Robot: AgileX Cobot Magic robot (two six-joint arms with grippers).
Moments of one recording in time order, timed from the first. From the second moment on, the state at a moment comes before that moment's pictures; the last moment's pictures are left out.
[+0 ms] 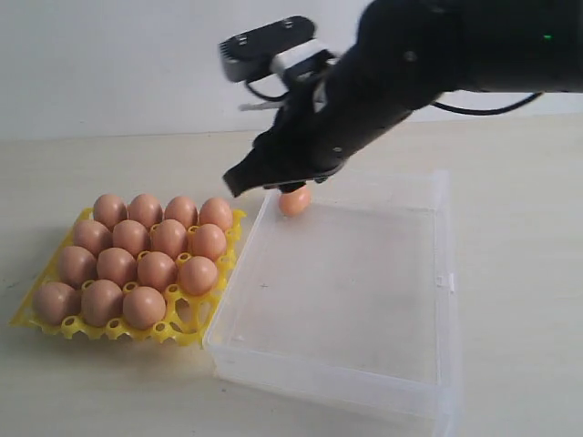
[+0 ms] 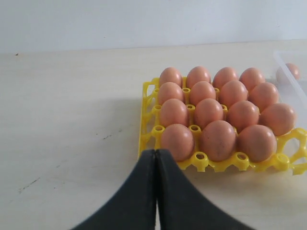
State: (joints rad) left arm -0.05 0.01 0.00 -0.19 0.37 0.14; right arm 0.69 1.73 -1.28 -0.03 0.52 0.02
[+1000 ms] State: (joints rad) left arm -0.05 0.01 0.00 -0.19 0.37 0.14; right arm 0.43 2.10 -1.40 0.44 0.19 0.45
